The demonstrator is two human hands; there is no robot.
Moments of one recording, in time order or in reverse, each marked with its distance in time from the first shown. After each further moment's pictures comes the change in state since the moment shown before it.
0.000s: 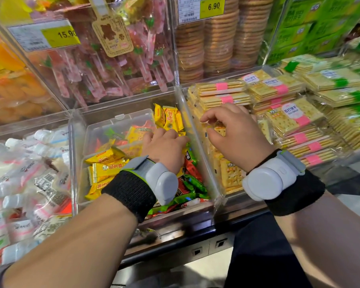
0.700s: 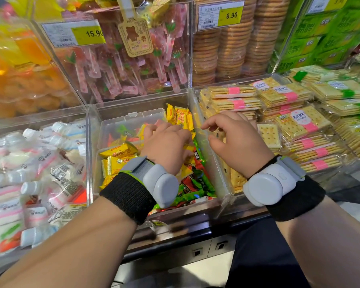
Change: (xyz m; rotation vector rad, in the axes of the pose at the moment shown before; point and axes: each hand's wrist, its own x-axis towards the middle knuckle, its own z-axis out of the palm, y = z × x) left_hand -0.021 -0.017 -0.020 -0.156 0.158 0.038; right_hand -0.007 -0.023 0.006 -0.043 -0.075 -0.034
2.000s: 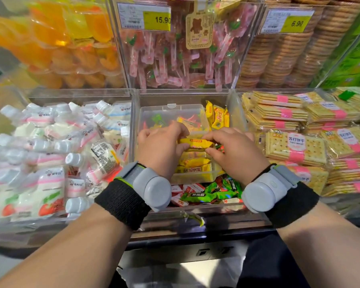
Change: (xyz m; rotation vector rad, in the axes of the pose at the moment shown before) left_hand -0.055 -0.073 -0.009 -0.298 0.194 -0.243; right_hand 0.011 -0.050 0.060 -0.200 -0.189 -0.141
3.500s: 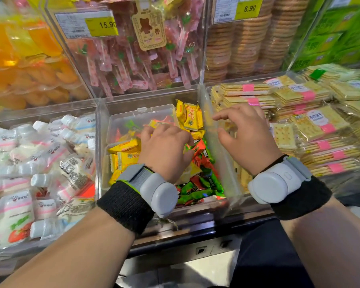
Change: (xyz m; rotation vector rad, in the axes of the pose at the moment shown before) left_hand 0.014 0.052 0.031 0.288 -0.078 0.195; right_hand -0.018 0.050 -0.035 0.208 0.314 0.146
